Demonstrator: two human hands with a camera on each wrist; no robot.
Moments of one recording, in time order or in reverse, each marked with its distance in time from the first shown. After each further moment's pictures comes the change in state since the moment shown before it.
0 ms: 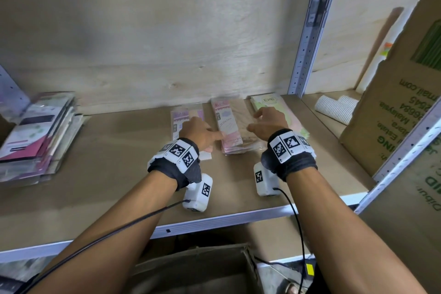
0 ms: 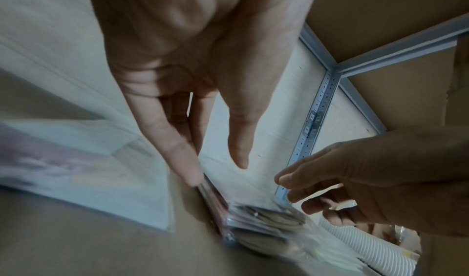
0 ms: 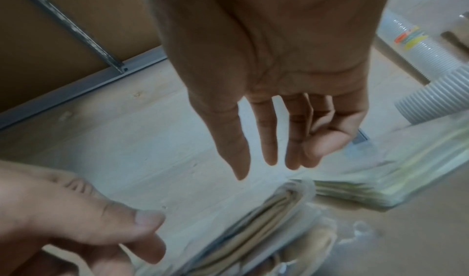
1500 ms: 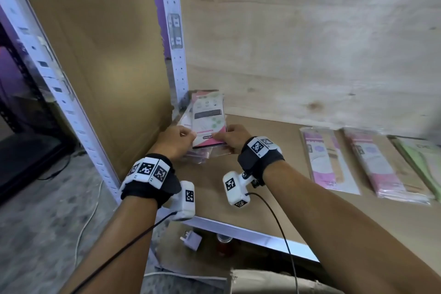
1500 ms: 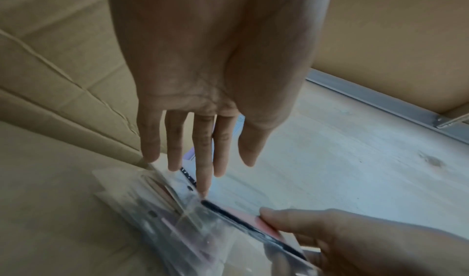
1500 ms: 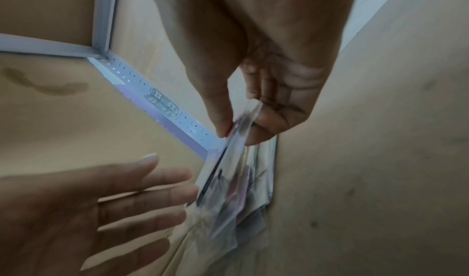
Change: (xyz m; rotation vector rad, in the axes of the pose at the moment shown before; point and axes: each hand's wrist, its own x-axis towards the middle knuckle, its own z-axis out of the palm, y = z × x) left_hand -0.068 -0.249 -0.300 -0.009 0.398 -0.150; right_hand -0.091 -0.307 0.259 0.569 -0.659 -0.209
